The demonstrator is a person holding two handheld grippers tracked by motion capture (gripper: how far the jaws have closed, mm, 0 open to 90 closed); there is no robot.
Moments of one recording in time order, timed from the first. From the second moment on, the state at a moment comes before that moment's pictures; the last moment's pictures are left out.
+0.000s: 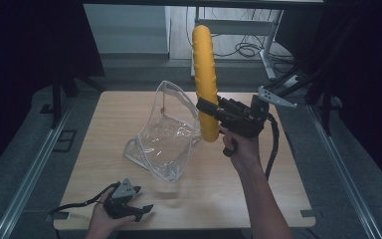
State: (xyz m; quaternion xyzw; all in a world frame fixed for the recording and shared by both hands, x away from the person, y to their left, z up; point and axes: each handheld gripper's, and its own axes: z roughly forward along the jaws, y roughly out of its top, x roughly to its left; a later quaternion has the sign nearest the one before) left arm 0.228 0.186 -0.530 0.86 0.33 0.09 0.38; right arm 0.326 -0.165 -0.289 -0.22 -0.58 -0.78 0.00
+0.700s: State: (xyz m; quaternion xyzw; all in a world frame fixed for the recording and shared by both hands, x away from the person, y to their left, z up) left arm 0.228 0.186 -0.529 0.86 0.33 0.09 0.38; right arm 0.322 -0.131 -0.289 -0.20 -0.58 -0.79 0.03
